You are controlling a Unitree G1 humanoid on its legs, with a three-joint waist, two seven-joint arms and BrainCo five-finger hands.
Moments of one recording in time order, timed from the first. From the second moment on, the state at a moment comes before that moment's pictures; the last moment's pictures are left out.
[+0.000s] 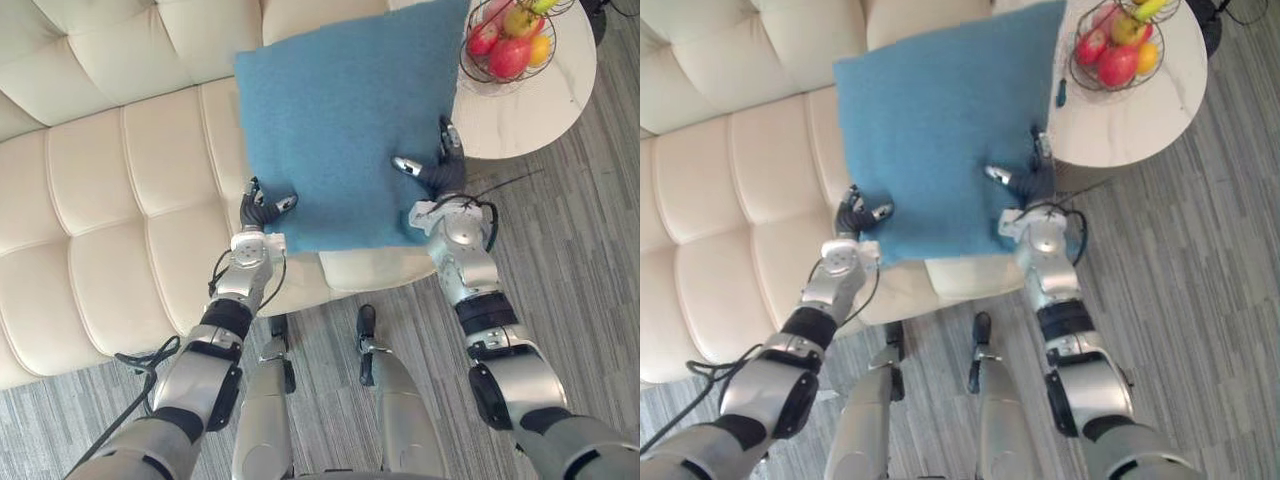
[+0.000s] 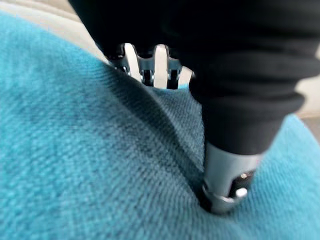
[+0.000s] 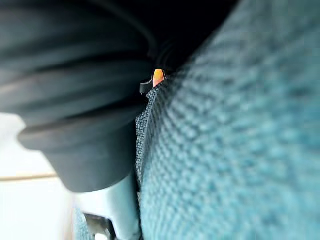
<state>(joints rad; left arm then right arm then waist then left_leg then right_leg) -0.78 0.17 -0.12 0.82 -0.32 -0.07 0.31 -0.80 -0.23 0.08 0.50 0.32 -0.07 -0.26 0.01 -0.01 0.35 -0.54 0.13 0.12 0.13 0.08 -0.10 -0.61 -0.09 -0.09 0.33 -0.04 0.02</state>
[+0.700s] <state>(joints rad) -0.62 0.12 -0.20 0.30 -0.44 -0.12 0.41 -0.41 -0.21 0.08 0.26 0.35 -0.08 -0.28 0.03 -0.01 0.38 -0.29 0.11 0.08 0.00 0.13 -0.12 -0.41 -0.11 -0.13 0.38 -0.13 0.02</state>
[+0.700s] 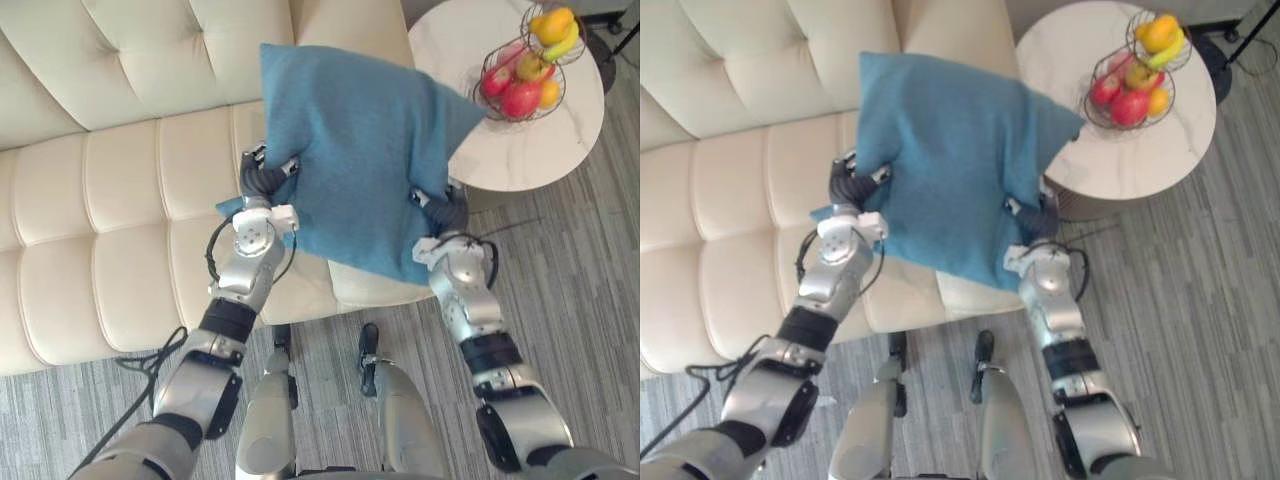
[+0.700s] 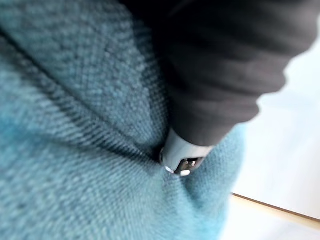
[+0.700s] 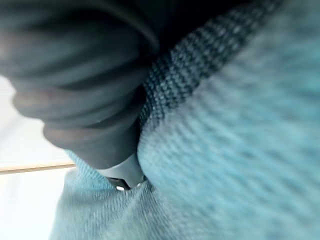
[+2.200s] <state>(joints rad) 0.17 0.09 -0.34 0.03 -0.47 -0.18 0.32 0.07 -0.06 0.13 0.03 0.24 -0.14 -0.26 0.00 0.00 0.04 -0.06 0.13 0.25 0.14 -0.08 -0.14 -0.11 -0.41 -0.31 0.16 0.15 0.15</state>
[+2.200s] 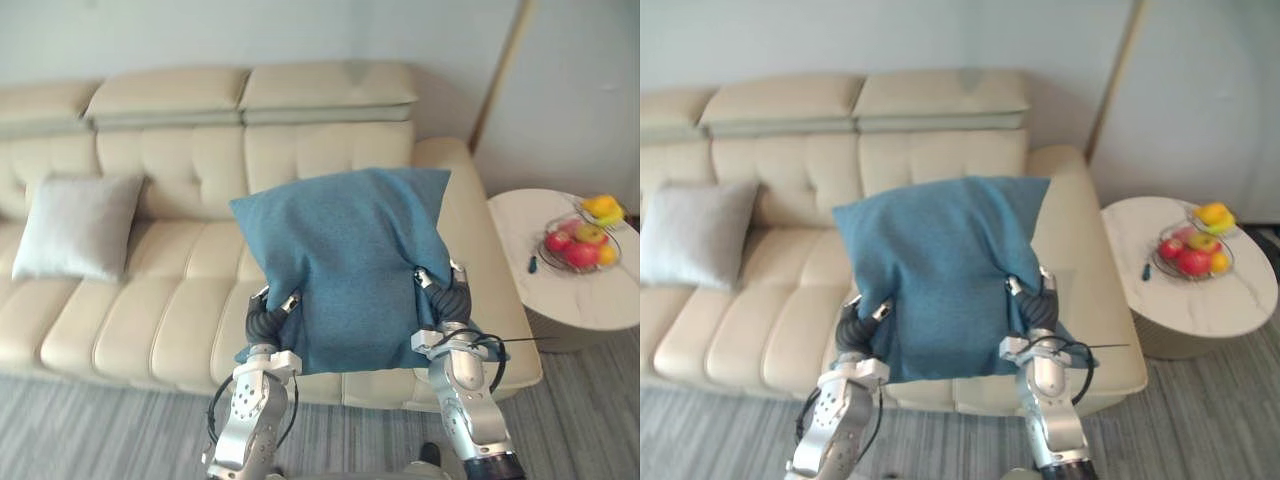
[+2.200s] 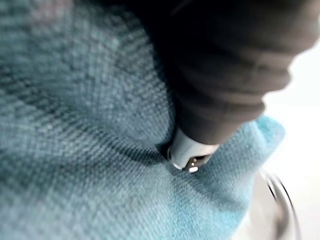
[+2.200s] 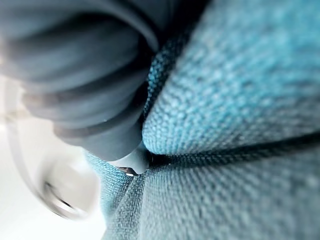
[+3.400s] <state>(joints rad) 0.23 0.11 -0.35 -0.09 -0.42 -0.15 0.24 0.21 -0.04 0.09 -0.09 0.28 -0.15 -0.21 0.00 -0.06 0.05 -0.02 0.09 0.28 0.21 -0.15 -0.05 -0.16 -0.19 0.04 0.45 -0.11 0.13</state>
